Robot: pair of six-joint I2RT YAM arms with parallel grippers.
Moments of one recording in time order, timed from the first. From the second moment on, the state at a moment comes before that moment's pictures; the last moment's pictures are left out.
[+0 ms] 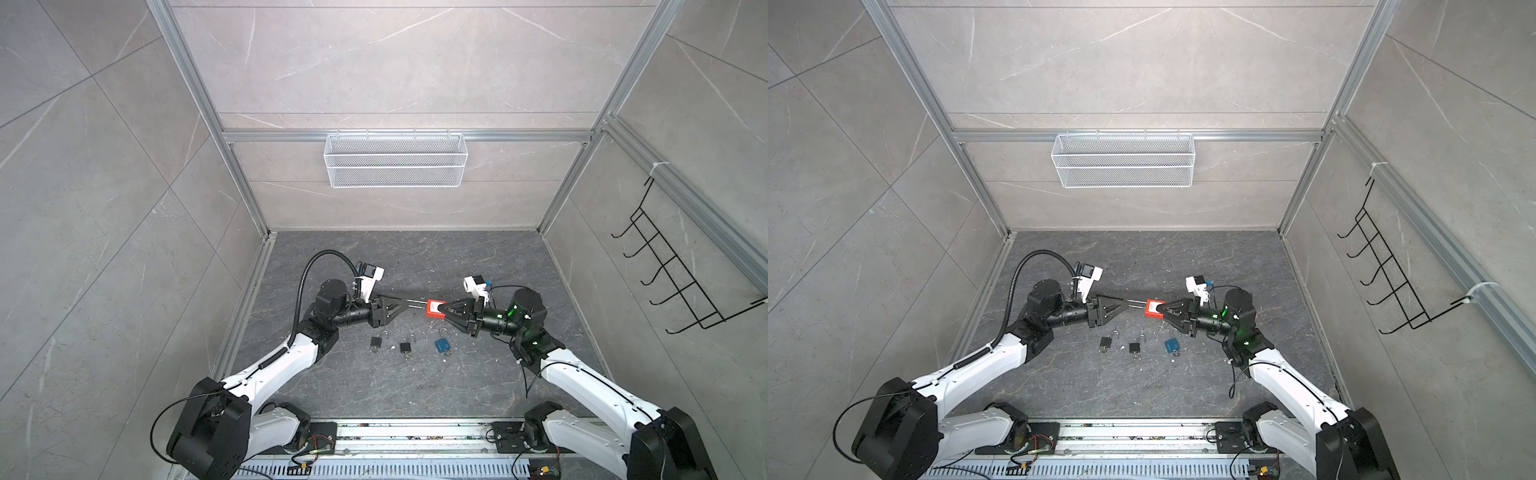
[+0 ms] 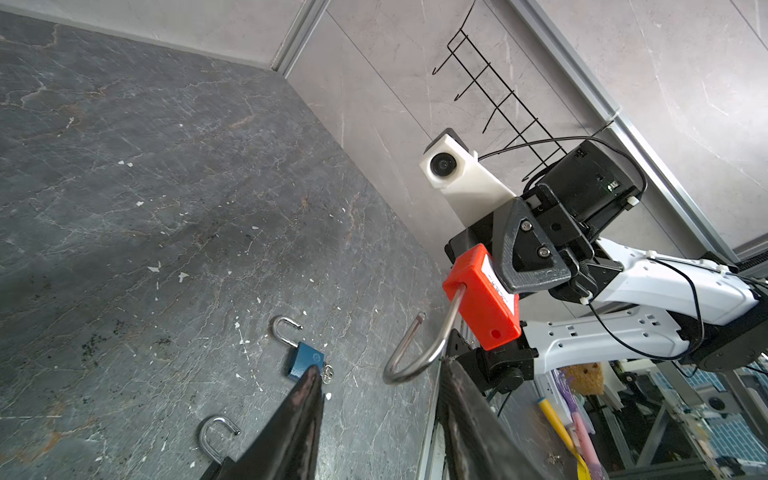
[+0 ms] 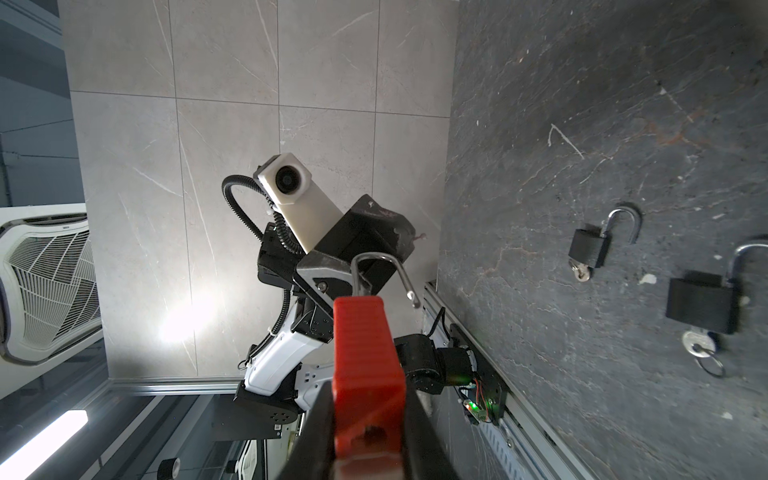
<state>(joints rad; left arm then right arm) -0.52 1.21 0.65 0.35 0.80 -0.55 0.38 1.06 0.52 0.46 -0.92 1.41</state>
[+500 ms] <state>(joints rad) -0.54 1.24 0.65 0.44 0.82 -0.62 0.38 1.12 0.52 0.53 -0.92 1.44</state>
